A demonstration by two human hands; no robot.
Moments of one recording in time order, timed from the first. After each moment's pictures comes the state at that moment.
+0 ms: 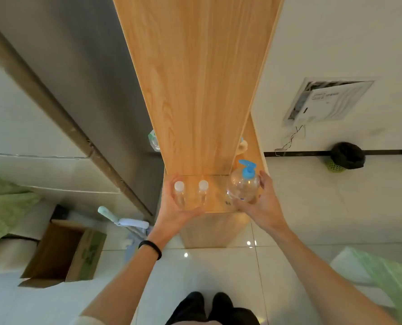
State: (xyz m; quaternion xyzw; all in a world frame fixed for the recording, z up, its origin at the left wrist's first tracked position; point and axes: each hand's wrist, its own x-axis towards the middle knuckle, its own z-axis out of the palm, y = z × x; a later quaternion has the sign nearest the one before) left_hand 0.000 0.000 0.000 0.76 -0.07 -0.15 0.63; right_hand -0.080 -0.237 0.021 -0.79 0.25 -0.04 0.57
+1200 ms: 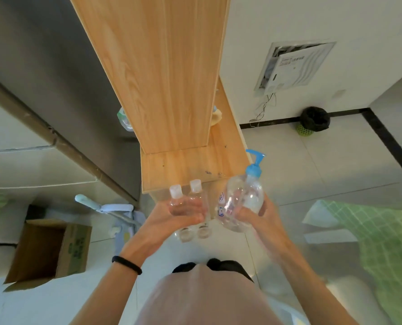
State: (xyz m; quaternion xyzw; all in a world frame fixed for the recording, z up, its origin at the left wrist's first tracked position) left_hand -0.069 0.020 0.046 0.66 -0.09 -0.44 0.61; right_hand -0.204 -0.199 0.028 -0.62 0.27 -0.05 0.74
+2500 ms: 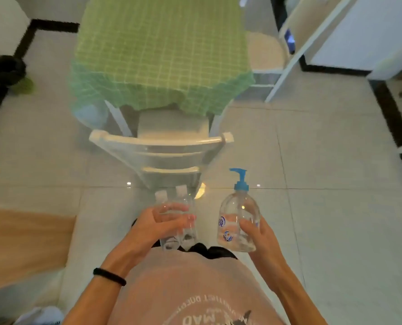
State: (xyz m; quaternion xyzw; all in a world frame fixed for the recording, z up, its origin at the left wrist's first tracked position) left_hand -0.565 0.035 0.005 0.49 -0.43 -0.75 0.15; right_hand -0.805 0.164 0.009 -0.20 0.65 -0.46 0.56
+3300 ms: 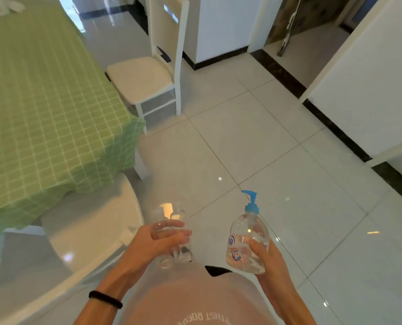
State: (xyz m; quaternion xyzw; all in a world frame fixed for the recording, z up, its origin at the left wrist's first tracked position) left_hand -0.843 -0.110 0.001 0.36 -0.54 -0.76 -0.05; right_hand -0.982 0.144 0.014 0.03 0.70 -0.61 0.37
